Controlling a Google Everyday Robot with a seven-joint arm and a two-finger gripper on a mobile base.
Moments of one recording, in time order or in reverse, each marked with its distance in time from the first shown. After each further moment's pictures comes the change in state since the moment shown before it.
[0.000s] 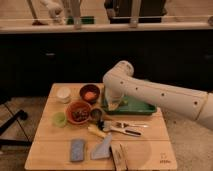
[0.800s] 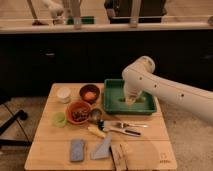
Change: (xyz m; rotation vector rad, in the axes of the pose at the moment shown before) arm 0.094 -0.018 -0.020 0.058 0.077 0.180
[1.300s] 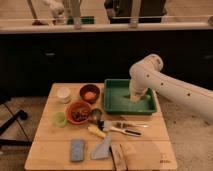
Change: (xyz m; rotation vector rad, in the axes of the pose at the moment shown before) arm 0.023 -0.016 0.003 0.018 -0.015 0.046
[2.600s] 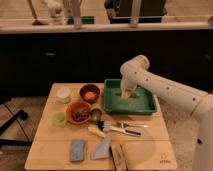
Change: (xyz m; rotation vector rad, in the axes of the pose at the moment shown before) arm -0.042 -0.033 0.060 -0.036 -0.039 0.021
